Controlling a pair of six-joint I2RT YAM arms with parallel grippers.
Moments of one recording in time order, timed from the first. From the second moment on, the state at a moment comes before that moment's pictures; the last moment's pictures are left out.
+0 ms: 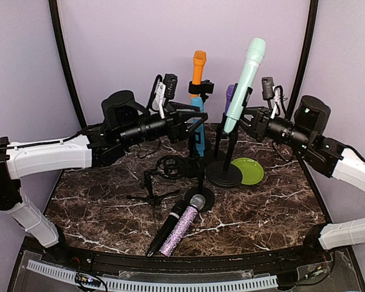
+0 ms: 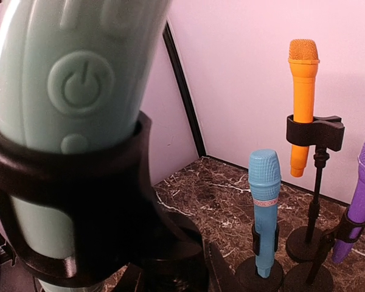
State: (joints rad) left arm -0.93 1.57 1.25 0.41 0.30 -0.26; right arm 0.68 1.03 0.92 0.15 -0.33 0.28
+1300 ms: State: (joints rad) left arm -1.11 1.59 1.13 0.49 -0.03 1.18; right arm 0.68 1.14 1.06 0.06 -0.50 0.39
